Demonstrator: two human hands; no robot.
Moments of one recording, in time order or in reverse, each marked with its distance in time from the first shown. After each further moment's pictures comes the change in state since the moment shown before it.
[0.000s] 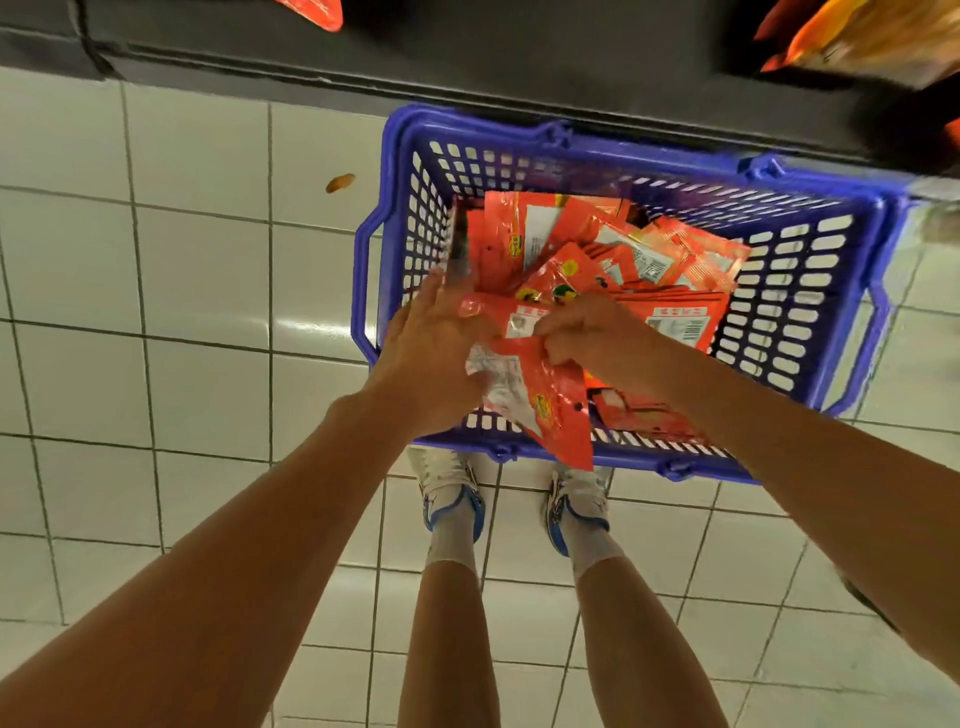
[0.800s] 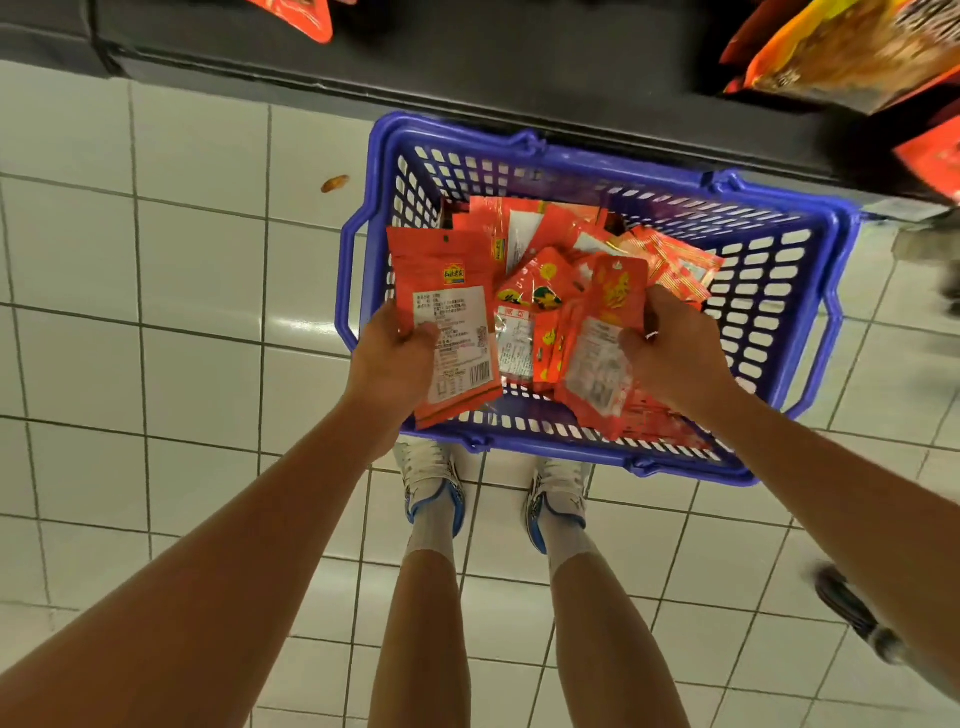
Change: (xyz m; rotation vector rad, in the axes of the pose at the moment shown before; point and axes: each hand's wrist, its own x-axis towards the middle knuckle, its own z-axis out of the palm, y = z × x) left_hand -0.021 0.029 -0.002 -1.049 0.258 -0.609; right_hand -0.038 0.063 -0.044 -0.414 0.591 -0.126
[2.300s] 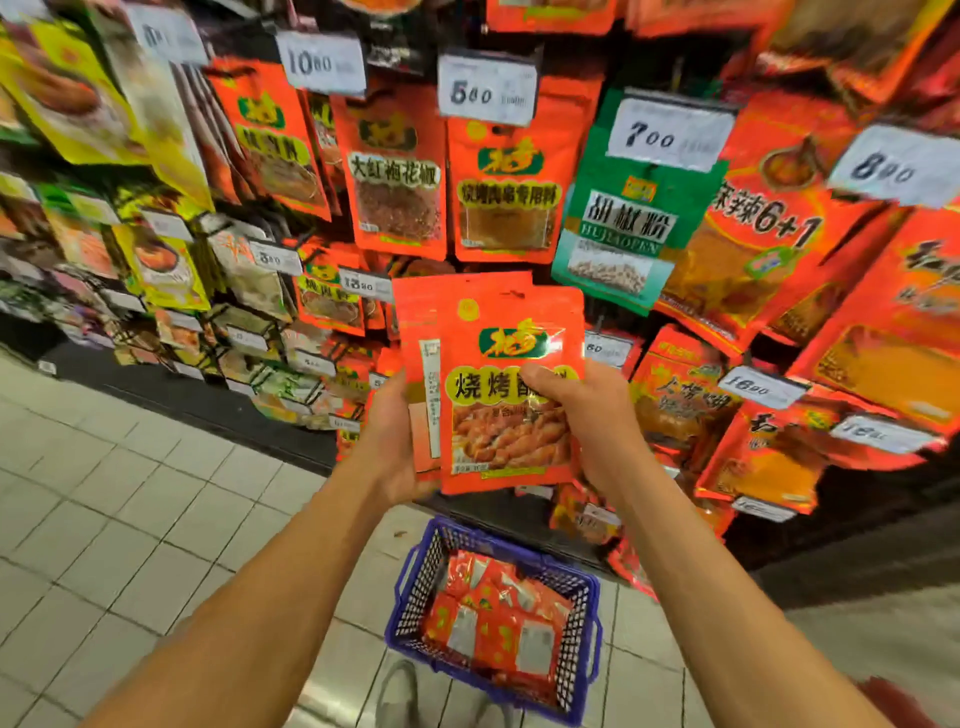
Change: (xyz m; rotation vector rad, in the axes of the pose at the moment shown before) left_hand -0.571 0.383 -0.127 -0.798 -0.618 0.493; right_hand -0.338 -0.413 -0.540 0.995 0.042 -0.305
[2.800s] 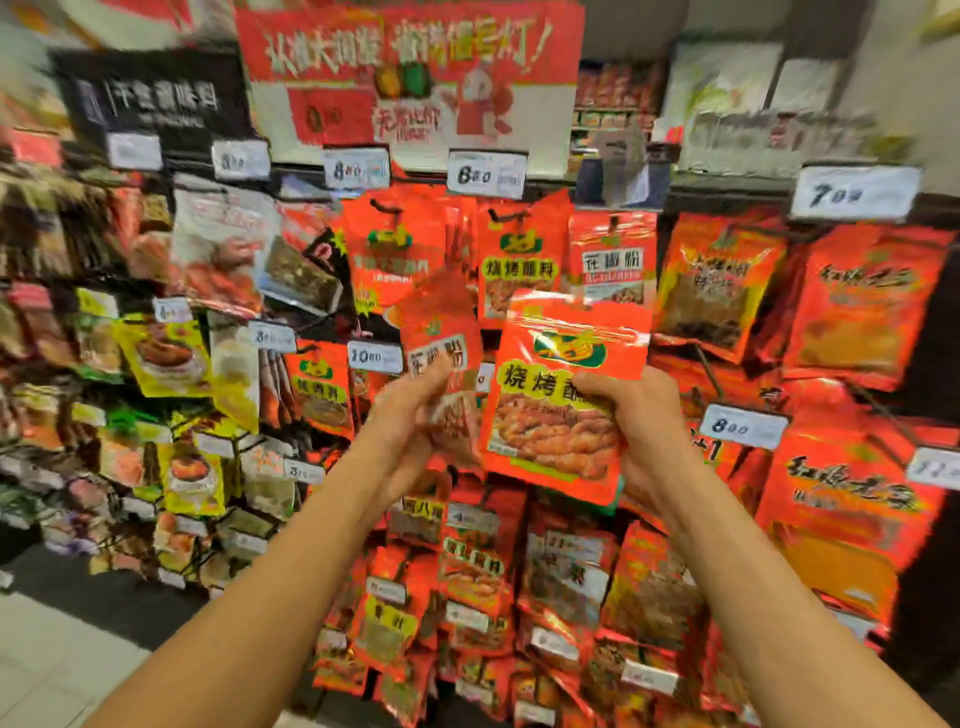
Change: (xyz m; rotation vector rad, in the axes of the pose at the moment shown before) left_hand -0.035 0.164 0.121 0.406 -0.030 0.569; right_hand -0.015 -0.208 -0.001 0.183 0.089 -0.468
